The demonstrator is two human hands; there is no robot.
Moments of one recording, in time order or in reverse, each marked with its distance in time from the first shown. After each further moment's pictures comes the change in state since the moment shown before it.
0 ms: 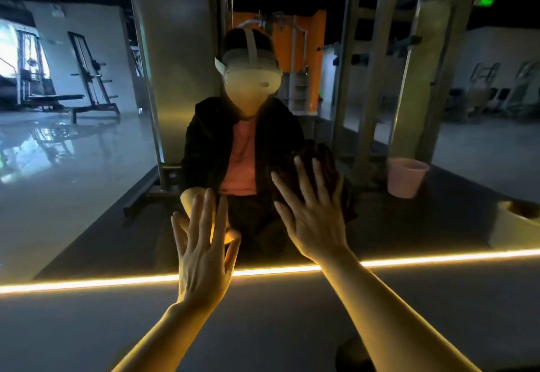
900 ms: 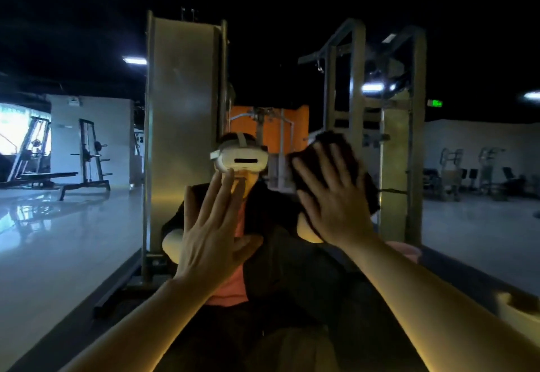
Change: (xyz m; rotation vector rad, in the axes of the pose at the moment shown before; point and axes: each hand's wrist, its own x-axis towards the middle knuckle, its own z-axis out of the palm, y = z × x) left_hand 0.210 0.017 -0.074 0.054 0.129 0.249; right_hand 0.194 0.093 -0.078 -0.082 0.155 -0.060
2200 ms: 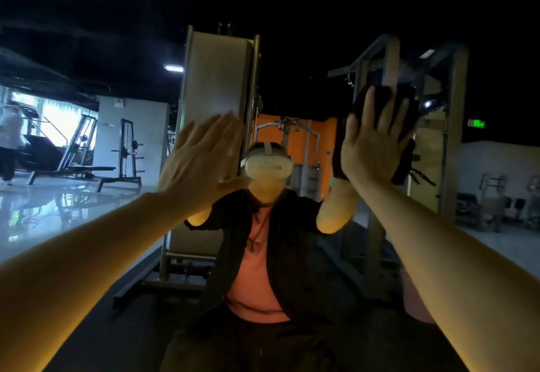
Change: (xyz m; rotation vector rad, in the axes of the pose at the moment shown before) left_hand 0.106 -0.047 -0.078 0.403 -0.113 0.016; right_hand 0.123 0.039 -0.028 0.081 0.115 0.525
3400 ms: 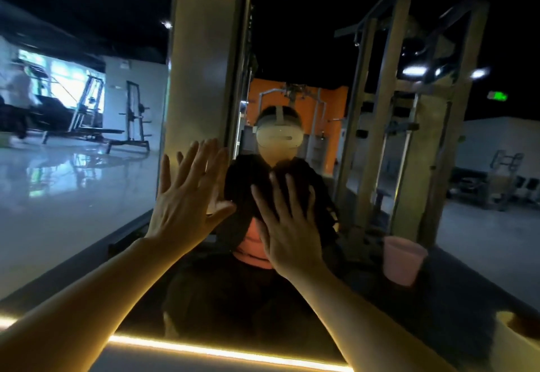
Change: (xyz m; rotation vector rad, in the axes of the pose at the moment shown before) left_hand -0.077 0.182 0.034 -0.214 -0.017 -0.169; right_hand -0.198 0.125 0.004 -0.038 -0.243 -0.631
